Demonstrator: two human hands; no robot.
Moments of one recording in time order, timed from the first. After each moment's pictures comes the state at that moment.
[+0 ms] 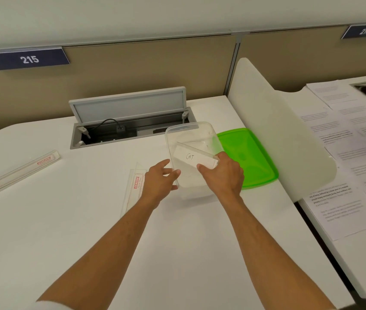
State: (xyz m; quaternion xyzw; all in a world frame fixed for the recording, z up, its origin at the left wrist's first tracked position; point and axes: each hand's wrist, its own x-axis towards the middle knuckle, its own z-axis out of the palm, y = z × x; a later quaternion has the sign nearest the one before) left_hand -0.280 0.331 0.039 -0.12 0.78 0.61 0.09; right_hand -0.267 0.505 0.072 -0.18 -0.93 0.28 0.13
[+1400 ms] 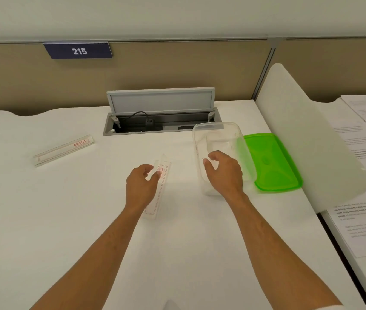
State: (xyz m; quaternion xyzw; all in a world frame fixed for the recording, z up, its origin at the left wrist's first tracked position) left_hand -0.227 0.239 0.045 -0.18 0.87 0.46 -0.07; right_hand -0.264 0.461 0.068 -0.01 -0.94 0.33 0.11
